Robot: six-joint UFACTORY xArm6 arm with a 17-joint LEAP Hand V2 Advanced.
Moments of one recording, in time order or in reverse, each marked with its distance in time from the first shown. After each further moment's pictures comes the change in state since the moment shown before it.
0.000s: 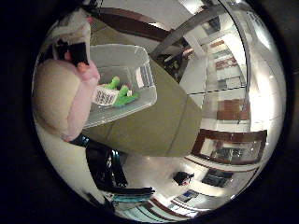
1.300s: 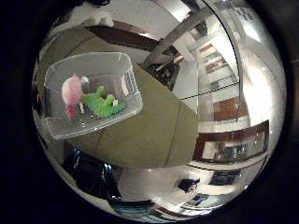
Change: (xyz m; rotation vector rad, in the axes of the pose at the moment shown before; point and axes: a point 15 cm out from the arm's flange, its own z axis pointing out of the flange) arm 0.061 0.020 0.002 0.152 0.100 0.004
